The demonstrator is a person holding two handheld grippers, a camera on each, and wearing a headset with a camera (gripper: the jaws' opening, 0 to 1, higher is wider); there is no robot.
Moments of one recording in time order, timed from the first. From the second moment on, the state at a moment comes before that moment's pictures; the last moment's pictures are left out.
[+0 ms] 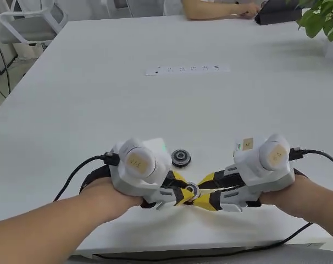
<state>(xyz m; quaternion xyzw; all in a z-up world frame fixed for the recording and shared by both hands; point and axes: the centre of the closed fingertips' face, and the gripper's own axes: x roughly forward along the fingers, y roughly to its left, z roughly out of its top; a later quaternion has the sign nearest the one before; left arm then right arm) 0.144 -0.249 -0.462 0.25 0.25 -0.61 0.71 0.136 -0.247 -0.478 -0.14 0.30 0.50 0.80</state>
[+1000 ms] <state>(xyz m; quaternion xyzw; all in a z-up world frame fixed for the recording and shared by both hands) 0.144 -0.249 -0.462 0.25 0.24 -0.61 0.71 0.137 -0.257 -0.478 -0.11 0.31 0.48 0.81</state>
